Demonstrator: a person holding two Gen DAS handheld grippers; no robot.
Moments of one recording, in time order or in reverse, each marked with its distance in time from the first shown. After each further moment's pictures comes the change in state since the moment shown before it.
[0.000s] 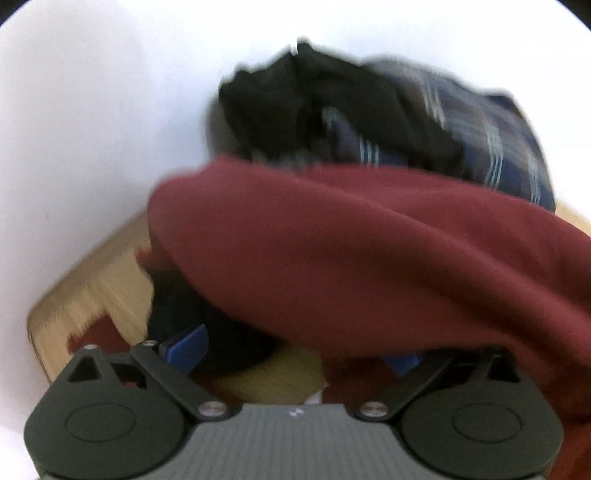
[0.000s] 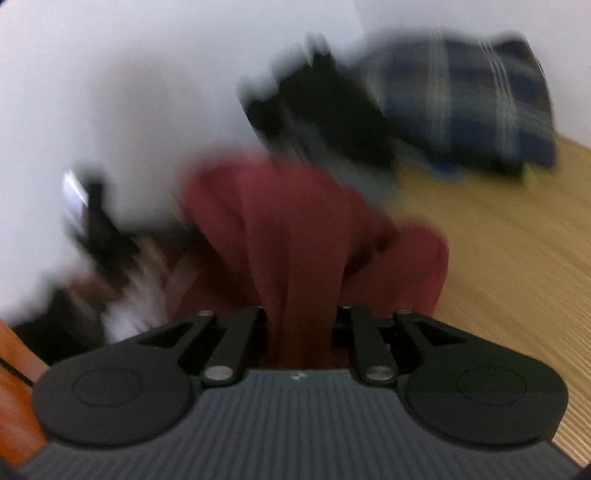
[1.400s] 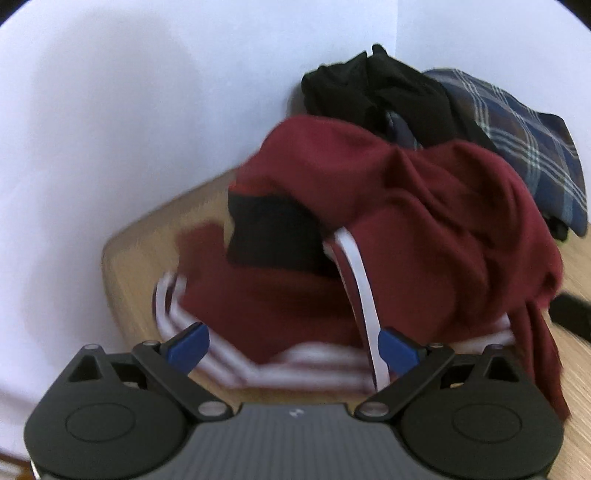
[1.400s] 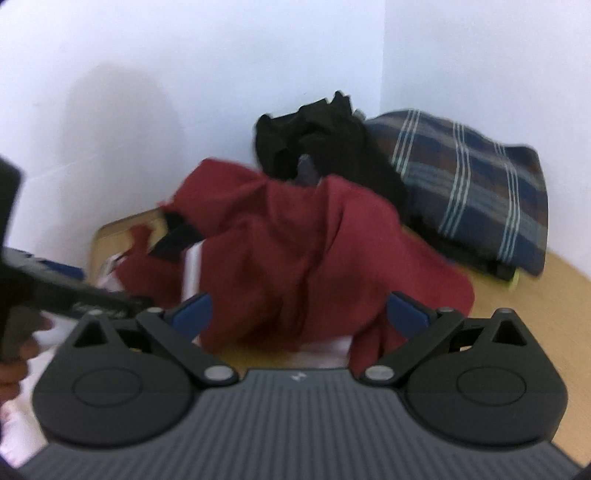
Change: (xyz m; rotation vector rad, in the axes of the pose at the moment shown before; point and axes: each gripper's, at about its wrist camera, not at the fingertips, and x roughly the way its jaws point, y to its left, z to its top) left arm -0.064 0.007 -0.019 -0.172 -0.009 0.190; right arm 0.038 0.073 0.045 -0.203 -0.266 -0.168
